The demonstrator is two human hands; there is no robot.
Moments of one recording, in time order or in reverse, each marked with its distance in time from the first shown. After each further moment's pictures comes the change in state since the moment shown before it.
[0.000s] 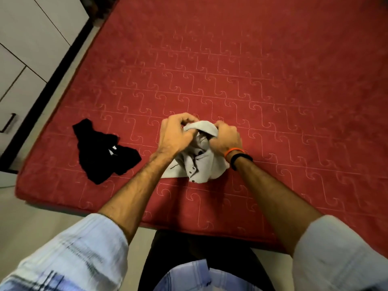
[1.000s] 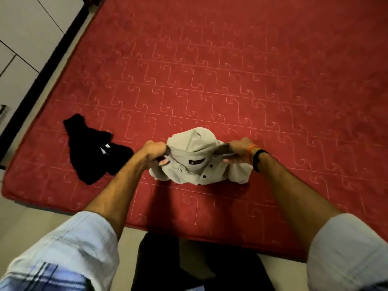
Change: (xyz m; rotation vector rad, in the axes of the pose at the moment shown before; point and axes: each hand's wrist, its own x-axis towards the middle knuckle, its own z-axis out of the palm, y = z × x) left_hand 0.025 -0.100 0.010 -0.379 -0.189 -0.924; right_hand 0.044 0.066 0.006 0.548 -0.406 0.619
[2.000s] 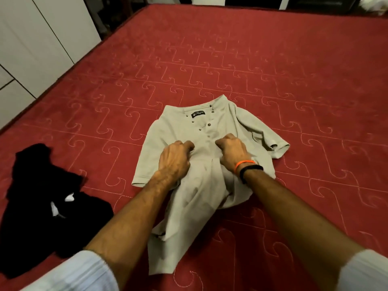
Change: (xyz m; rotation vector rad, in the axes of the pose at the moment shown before) left_hand 0.270 0.037 0.044 0.929 0.411 0.890; right_hand 0.274 -0.082 0.090 -0.979 0.446 -0.862
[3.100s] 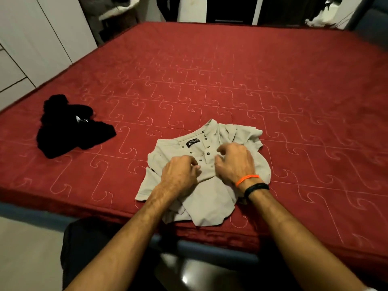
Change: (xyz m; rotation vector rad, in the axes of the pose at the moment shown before) left_hand -0.345 0.119 0.040 -0.108 -0.025 -0.018; right_hand -0.381 0.008 -0.002 0.112 0.275 0.144
